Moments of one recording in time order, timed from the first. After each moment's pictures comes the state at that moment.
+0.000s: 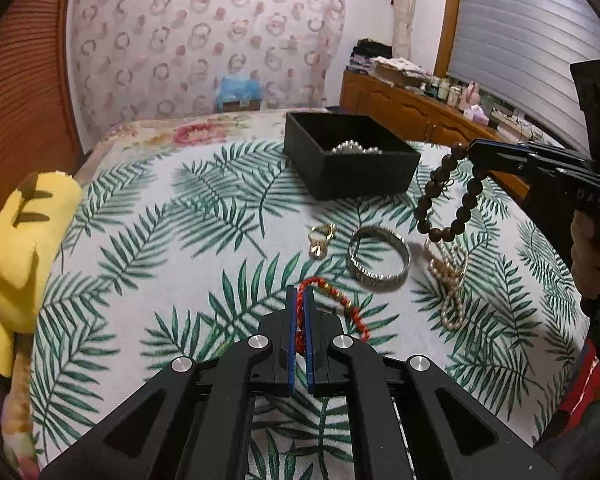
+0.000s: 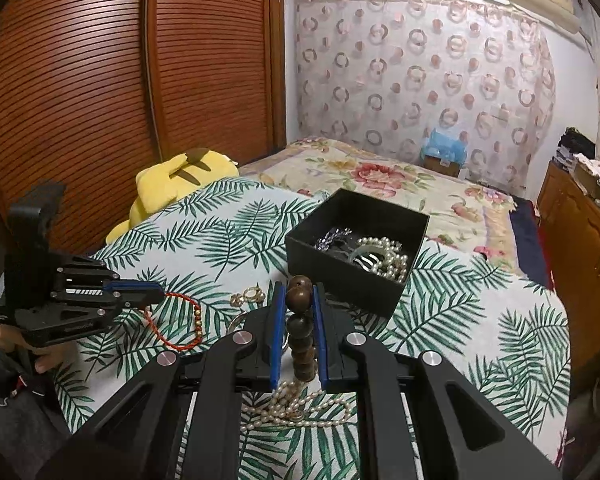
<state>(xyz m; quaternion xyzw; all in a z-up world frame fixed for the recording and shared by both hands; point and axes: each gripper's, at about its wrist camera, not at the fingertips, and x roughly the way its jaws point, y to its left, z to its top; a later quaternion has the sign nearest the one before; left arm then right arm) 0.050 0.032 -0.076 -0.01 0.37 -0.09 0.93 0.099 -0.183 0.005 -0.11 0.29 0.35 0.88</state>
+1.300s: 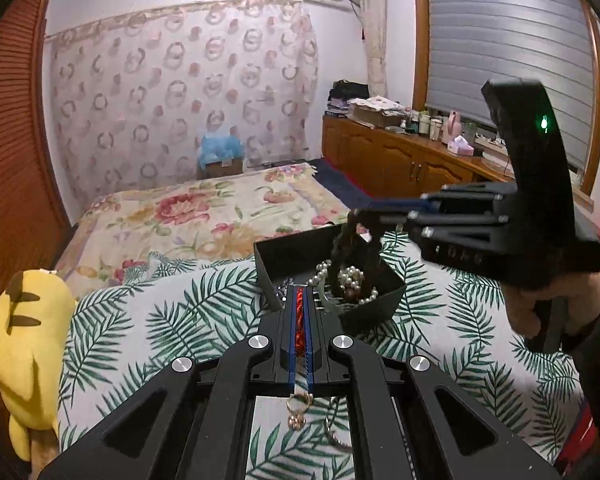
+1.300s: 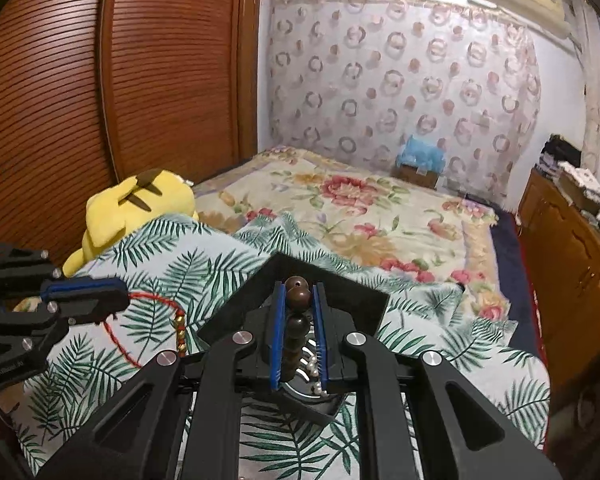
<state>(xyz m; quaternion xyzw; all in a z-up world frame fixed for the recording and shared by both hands) 0.138 -0.007 -0.005 0.03 0.28 -0.12 0.95 0.214 -0.153 0.017 -0.11 0.29 0.31 0.90</state>
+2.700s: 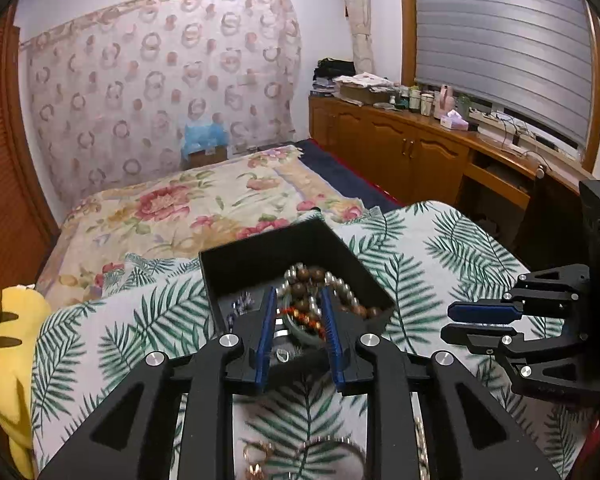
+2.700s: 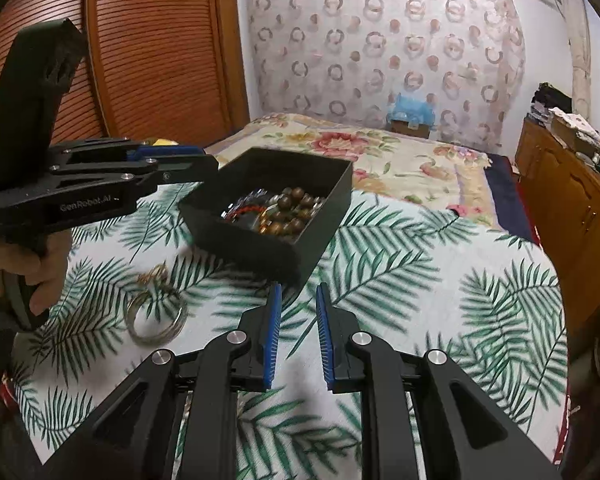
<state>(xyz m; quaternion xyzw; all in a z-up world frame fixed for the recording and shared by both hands) 0.182 -0.056 -0.028 0.06 0.32 -0.13 0.94 0.161 -0.232 -0.046 -0.08 0.35 0.30 0.88</state>
